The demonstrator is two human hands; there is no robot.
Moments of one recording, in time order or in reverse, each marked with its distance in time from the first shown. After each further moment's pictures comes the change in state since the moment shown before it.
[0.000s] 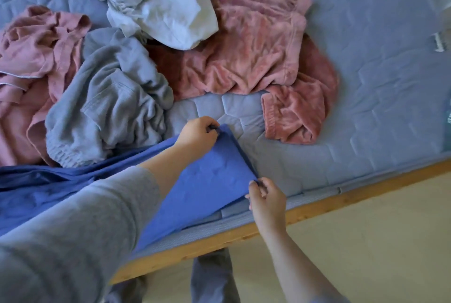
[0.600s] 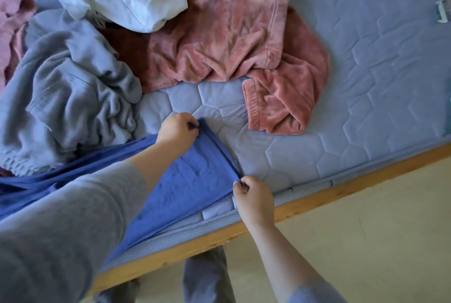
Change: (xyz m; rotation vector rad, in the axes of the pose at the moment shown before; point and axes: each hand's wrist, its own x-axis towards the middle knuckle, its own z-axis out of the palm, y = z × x) left_hand 0.030 -0.010 0.035 0.258 0.083 -0.040; right_hand 0.032 0.026 -0.006 -0.419 -0.101 0.004
